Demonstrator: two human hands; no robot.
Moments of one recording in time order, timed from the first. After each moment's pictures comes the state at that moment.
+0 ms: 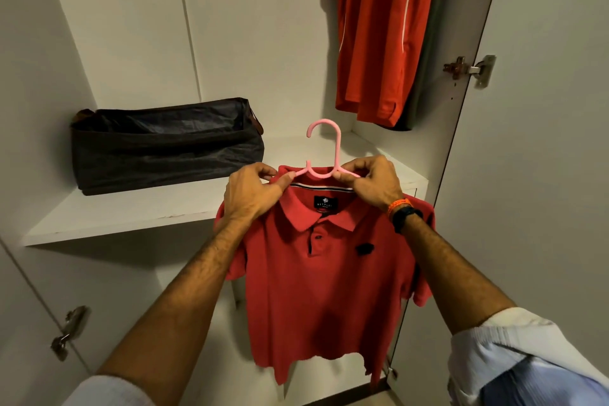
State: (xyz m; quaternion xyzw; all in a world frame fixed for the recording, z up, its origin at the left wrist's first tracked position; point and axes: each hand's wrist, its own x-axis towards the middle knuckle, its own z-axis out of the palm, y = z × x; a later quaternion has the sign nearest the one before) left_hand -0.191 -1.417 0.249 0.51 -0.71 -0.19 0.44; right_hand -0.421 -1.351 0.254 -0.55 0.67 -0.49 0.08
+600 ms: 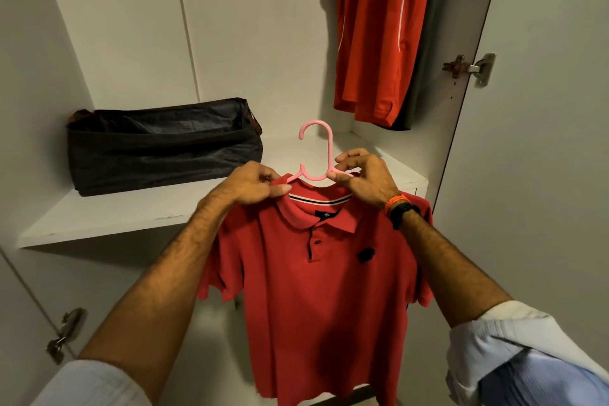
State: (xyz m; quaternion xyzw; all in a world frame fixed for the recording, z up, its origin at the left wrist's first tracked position) left_hand -0.179 -1.441 0.272 0.46 -0.82 -0.26 0.21; right_hand -0.418 -1.358 0.256 -0.61 0.63 -0.48 0.07
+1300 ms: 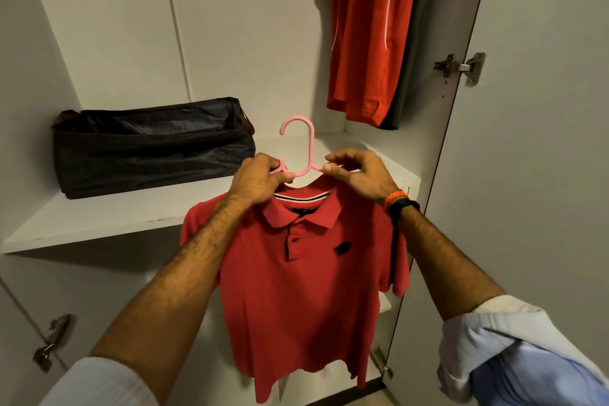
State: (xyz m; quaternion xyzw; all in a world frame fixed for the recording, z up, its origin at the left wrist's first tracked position) left_hand -0.210 -1.434 0.270 0.43 -0.83 -0.18 0.32; right_hand -0.430 -1.355 0.259 -0.62 0.59 -0.49 0.12
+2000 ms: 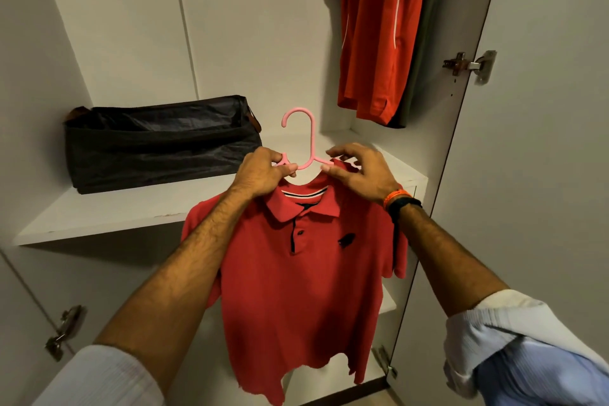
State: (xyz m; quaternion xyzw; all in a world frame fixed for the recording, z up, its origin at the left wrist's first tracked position) left_hand -0.206 -1.437 0.276 0.43 -0.81 -0.21 0.34; right_hand -0.421 -1.358 0.262 -0.67 0.60 -0.44 0.00
